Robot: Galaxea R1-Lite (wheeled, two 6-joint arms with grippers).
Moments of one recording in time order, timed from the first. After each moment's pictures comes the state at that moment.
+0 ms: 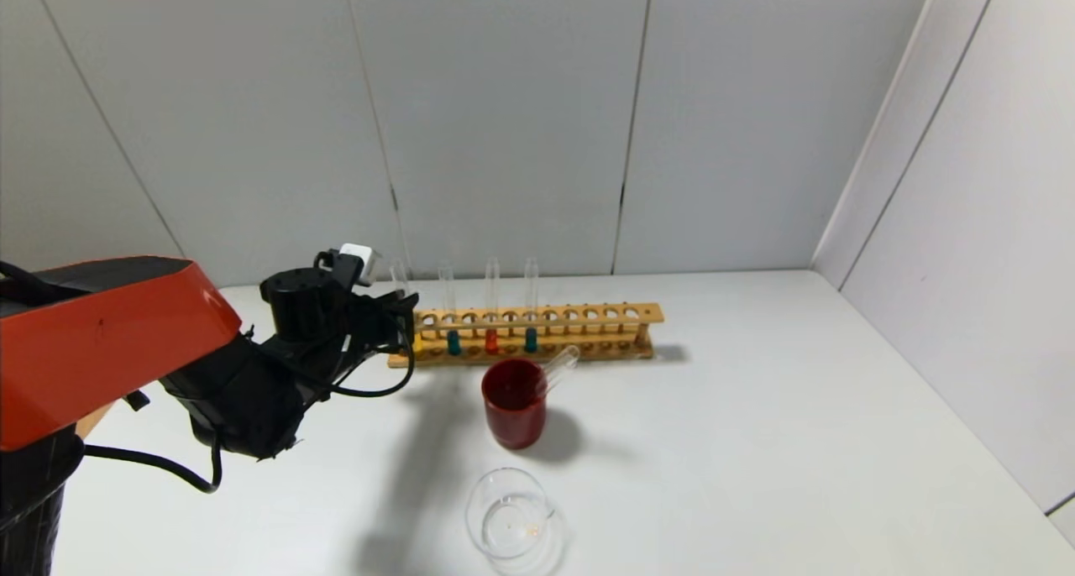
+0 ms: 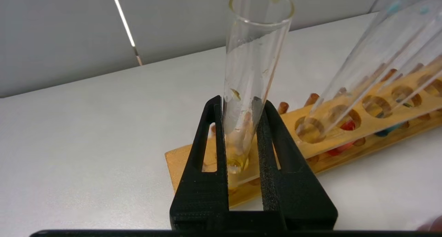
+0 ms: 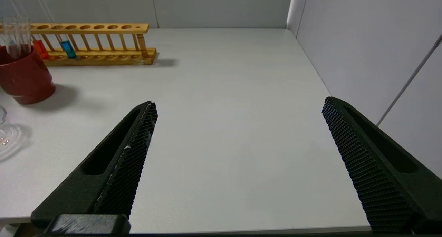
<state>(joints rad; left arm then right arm) -0.21 2.21 -0.84 -1.25 -0.10 0.00 0.00 0.00 0.00 -0.01 0.00 -0.01</state>
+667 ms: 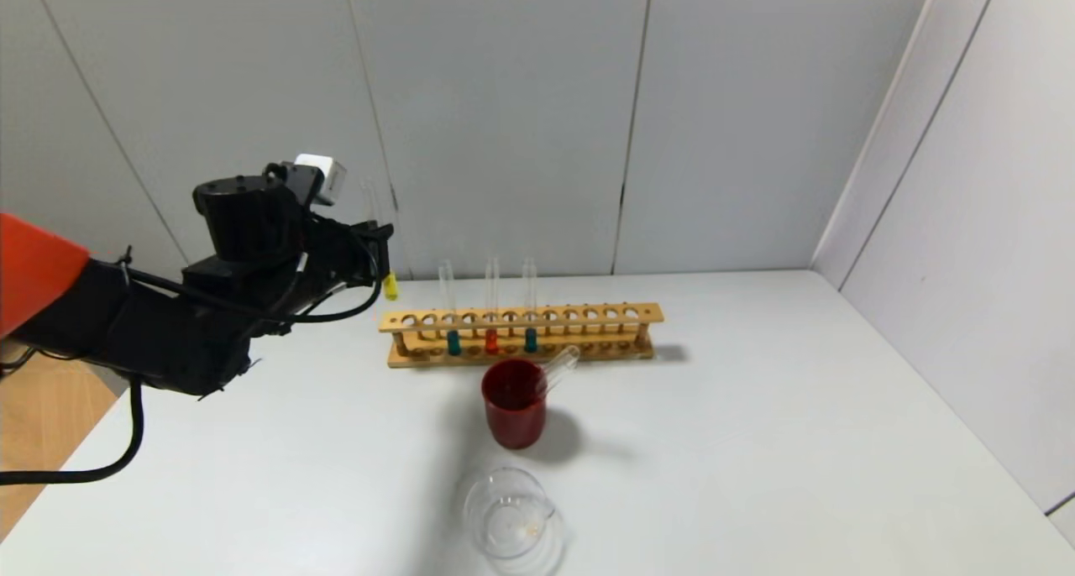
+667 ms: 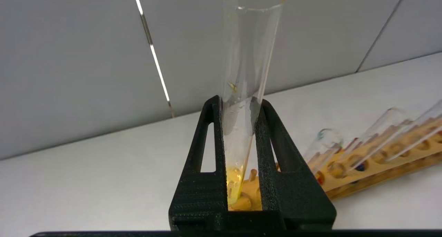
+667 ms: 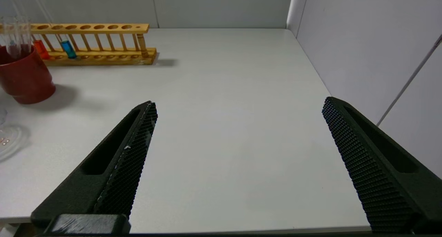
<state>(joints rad) -0.21 1.90 -0.96 -0.89 -0.06 0.03 0.00 0.00 0.00 -0.01 0.00 -0.01</state>
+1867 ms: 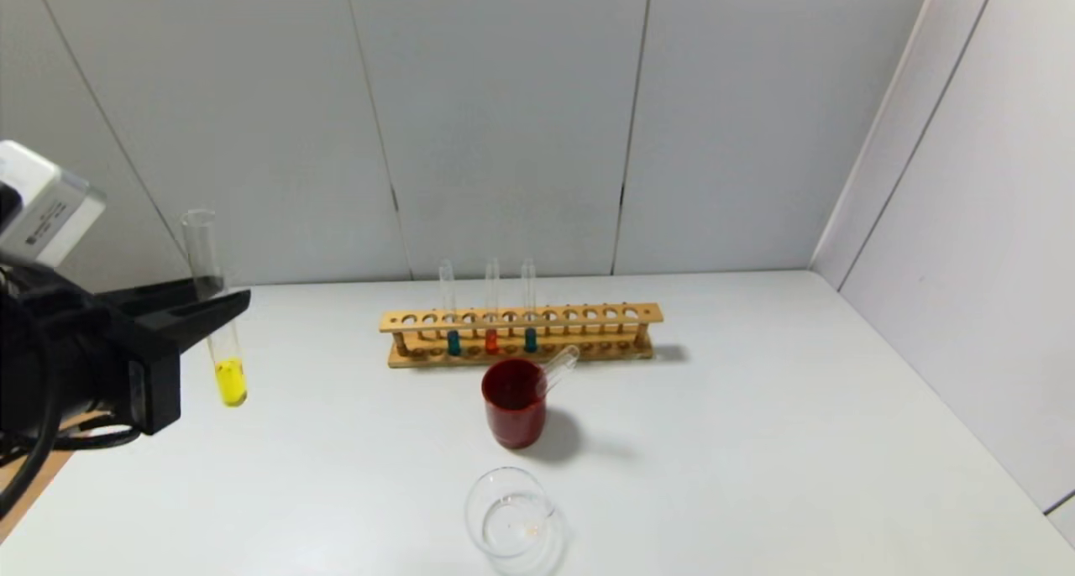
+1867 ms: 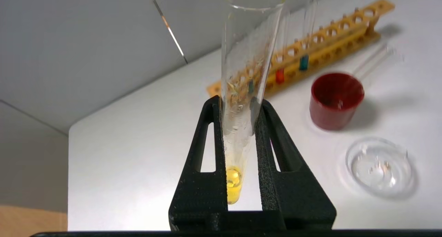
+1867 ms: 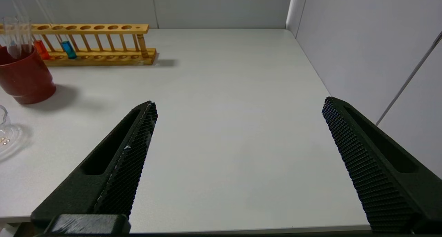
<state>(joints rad) -0.39 1.04 -0.64 -0.22 0.09 0.23 0.00 0.00 0.00 -0.01 0.00 -0.01</state>
